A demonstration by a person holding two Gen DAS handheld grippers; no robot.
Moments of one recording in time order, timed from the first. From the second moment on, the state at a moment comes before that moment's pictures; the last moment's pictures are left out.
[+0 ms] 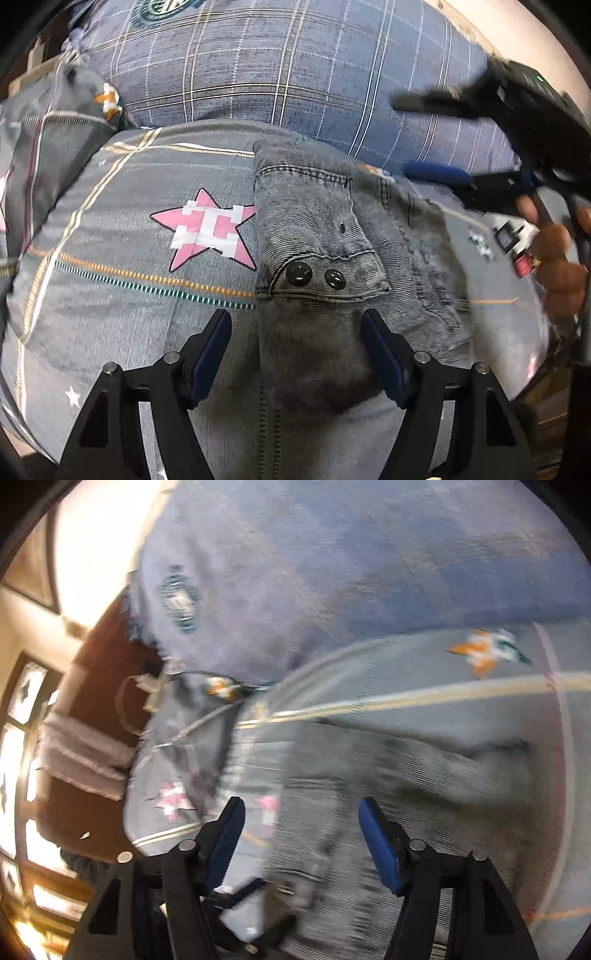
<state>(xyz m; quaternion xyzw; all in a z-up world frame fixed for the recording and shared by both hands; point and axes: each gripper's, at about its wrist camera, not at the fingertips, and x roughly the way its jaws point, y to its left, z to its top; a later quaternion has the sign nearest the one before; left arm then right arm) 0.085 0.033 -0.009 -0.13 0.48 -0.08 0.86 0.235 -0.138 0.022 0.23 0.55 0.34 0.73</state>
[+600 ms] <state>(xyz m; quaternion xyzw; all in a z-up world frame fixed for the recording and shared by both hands) 0.093 0.038 -0.031 -0.17 0.49 -0.10 0.85 0.280 -0.012 0.025 -0.01 0.58 0.28 0.77</state>
